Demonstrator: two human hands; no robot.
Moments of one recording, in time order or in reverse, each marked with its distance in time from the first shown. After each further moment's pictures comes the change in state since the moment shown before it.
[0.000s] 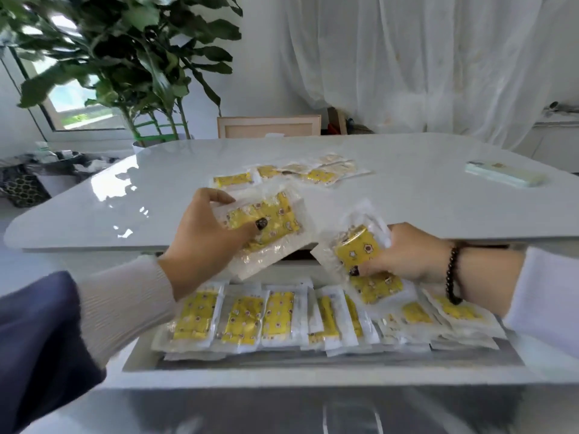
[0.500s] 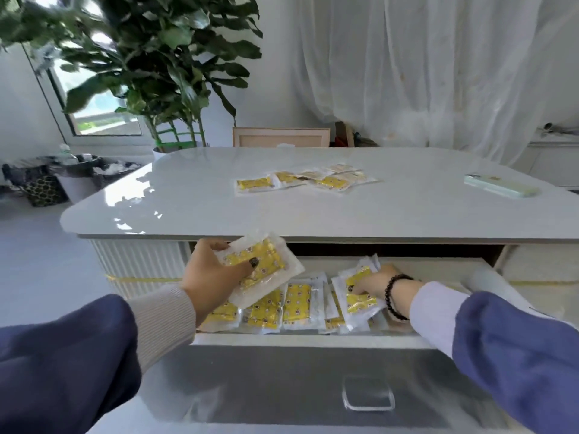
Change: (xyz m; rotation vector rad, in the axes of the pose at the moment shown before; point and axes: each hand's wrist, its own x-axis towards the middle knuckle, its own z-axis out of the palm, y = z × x) left_hand -0.052 -0.054 -0.037 -0.074 -0.036 -0.303; right_hand 0.013 0.026 0.077 0.110 0.115 0.435
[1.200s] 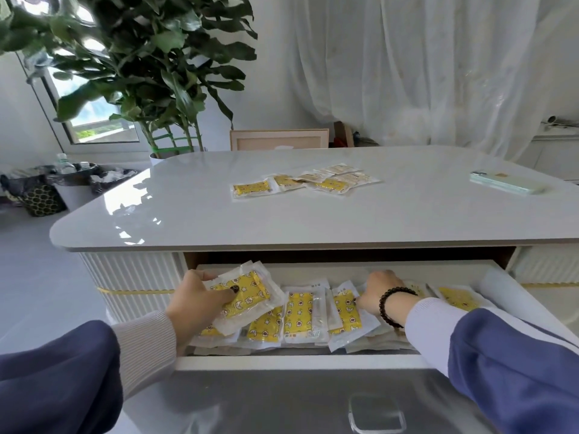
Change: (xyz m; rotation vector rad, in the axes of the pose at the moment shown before) left_hand 0.030 -0.029 -0.002 0.016 -0.058 -0.206; right_hand 0.031 0.004 0.020 -0.647 0.116 -0.230
